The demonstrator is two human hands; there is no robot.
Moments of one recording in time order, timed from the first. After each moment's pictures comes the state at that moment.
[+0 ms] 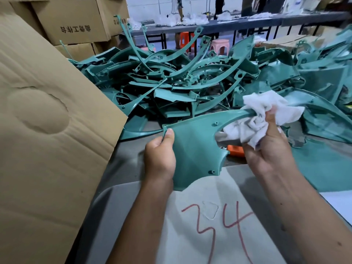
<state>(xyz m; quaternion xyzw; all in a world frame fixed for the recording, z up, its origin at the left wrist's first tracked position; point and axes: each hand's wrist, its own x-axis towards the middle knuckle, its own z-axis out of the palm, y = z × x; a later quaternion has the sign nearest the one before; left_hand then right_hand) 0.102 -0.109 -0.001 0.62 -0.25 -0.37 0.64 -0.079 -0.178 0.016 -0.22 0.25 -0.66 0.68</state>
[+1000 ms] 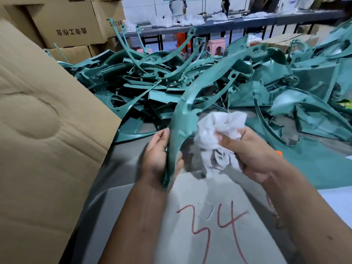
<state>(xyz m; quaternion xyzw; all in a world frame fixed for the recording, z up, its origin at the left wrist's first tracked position) 0.093 -0.104 0.011 0.43 -0.20 -0.53 0.70 -0.089 -0.180 0.002 -0.51 0.30 -0.38 0.71</state>
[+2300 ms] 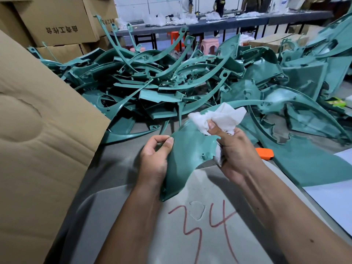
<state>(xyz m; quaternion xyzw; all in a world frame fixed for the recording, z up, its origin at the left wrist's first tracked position) 0.083 -0.106 -0.004 0.54 -0.27 -0.43 0.67 -0.064 -0.162 0.009 -0.34 0.29 -0.52 0.73</state>
